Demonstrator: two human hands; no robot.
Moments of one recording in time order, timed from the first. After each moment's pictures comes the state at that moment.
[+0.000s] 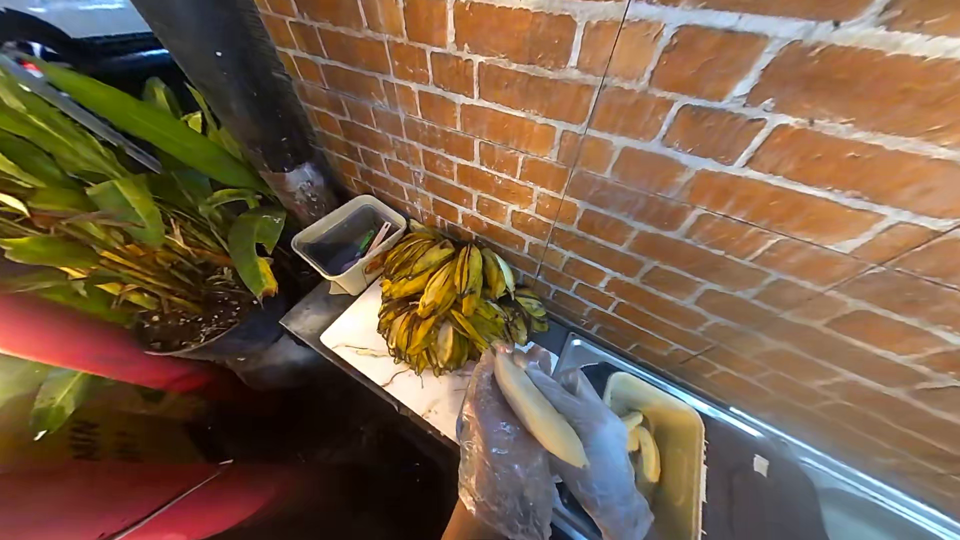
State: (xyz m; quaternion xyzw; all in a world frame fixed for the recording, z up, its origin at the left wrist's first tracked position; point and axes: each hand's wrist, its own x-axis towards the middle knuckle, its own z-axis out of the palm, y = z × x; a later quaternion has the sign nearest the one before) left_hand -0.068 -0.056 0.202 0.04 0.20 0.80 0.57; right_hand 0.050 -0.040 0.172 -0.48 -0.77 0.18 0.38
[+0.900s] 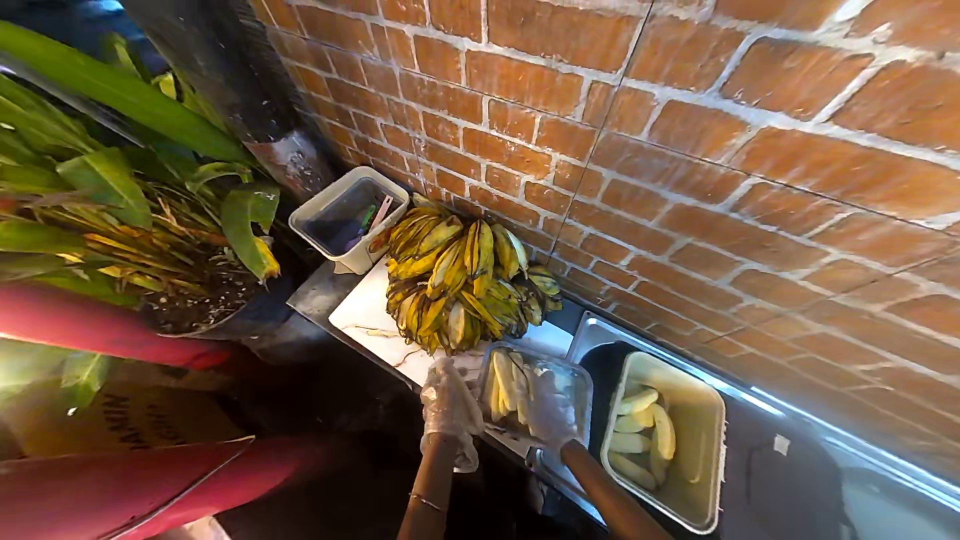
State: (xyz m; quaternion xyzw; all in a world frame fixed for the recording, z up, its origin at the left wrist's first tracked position) left_hand -0.170 -0.044 0.046 0.03 0.71 0.55 0.44; right_hand 0.008 -0.001 -0.006 -0.64 -0.69 0.33 -0.06
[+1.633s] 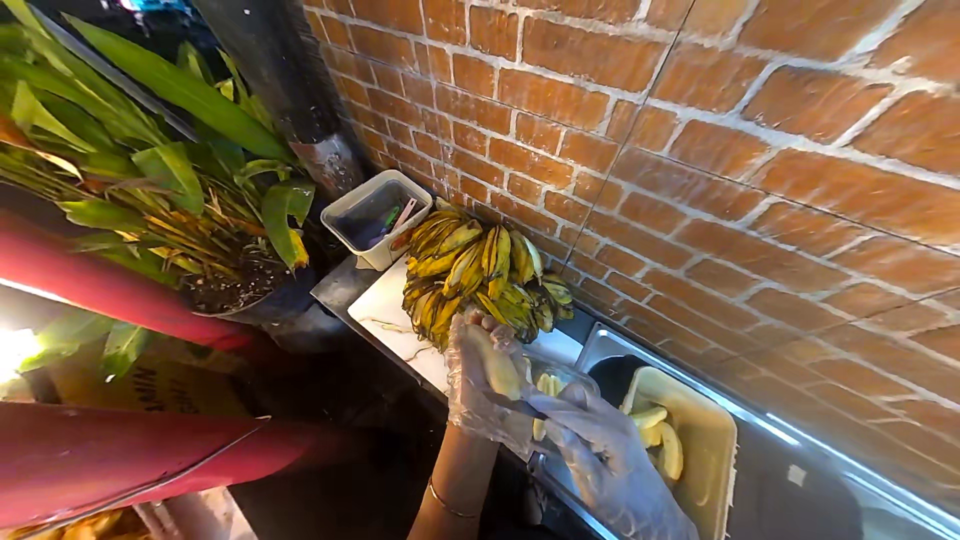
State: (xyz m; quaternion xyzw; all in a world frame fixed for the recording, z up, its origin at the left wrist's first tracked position) left_hand -0.145 -0.036 0.177 -0.05 0.04 0.75 0.66; right_hand 0.042 -0.046 0.183 -0.28 -0.80 0.35 0.39
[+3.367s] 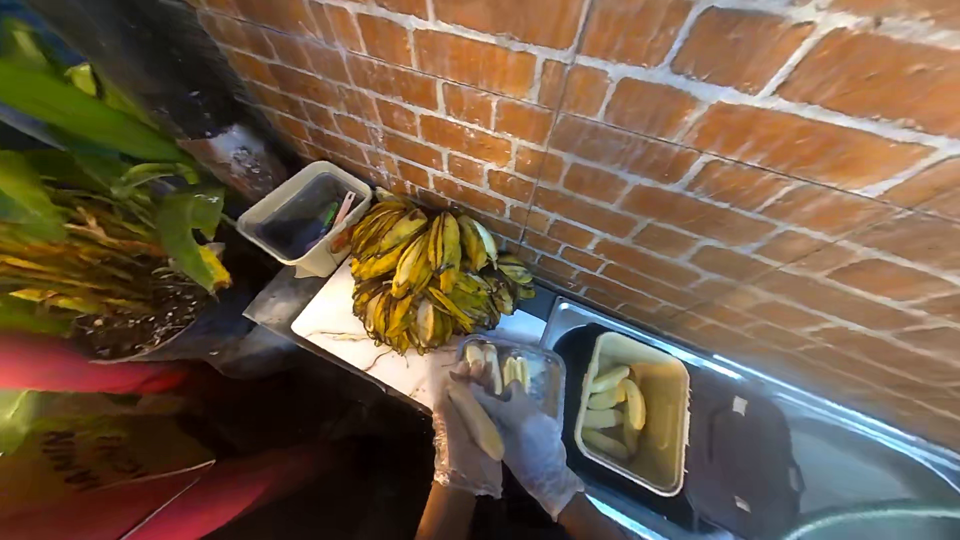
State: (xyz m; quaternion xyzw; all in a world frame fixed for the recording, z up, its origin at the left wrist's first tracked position) left_hand -0.086 -0.066 0.095 -0.07 0.29 0.73 0.62; right_hand 0.023 -0.060 0.077 -0.54 -0.78 0.26 0.15
